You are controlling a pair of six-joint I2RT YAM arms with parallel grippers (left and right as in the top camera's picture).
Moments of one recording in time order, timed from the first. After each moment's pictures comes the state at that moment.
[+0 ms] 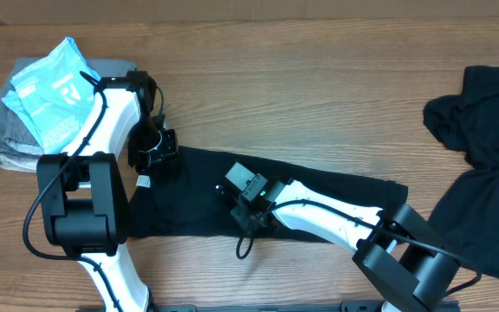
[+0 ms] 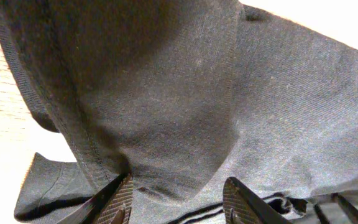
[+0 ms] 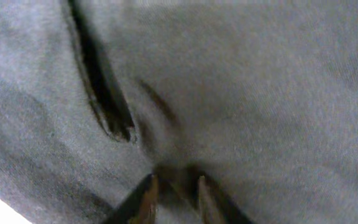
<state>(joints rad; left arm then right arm) -0.01 2.03 1.49 -1.25 0.16 -0.20 0.91 1.84 1.09 -0.57 0.01 0.16</state>
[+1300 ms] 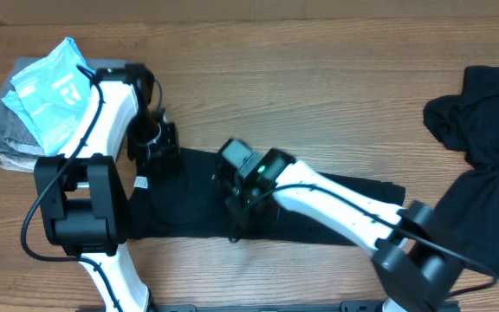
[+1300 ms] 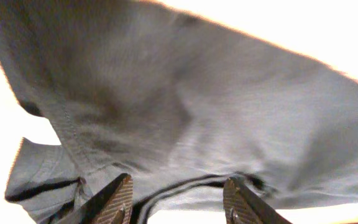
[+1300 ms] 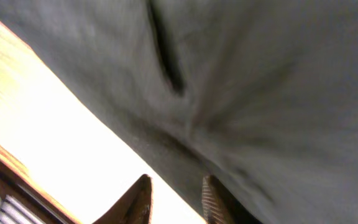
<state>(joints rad) -0.01 2.03 1.60 -1.34 0.21 -0.20 0.86 1.83 1.32 -0.91 -0.22 0.21</state>
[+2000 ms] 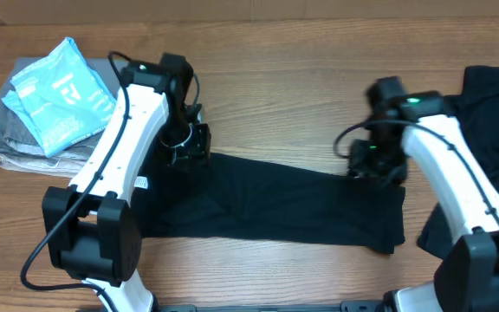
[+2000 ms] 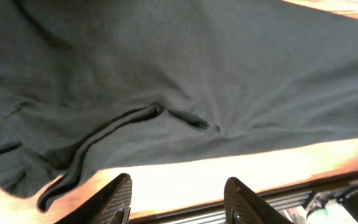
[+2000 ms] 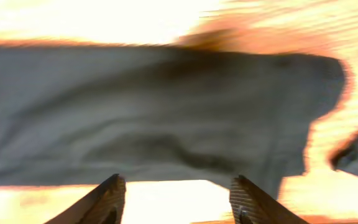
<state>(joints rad) -0.21 1.87 1.61 -1.44 0.25 -0.20 0.12 1.65 1.32 -1.33 -0.09 0.32</state>
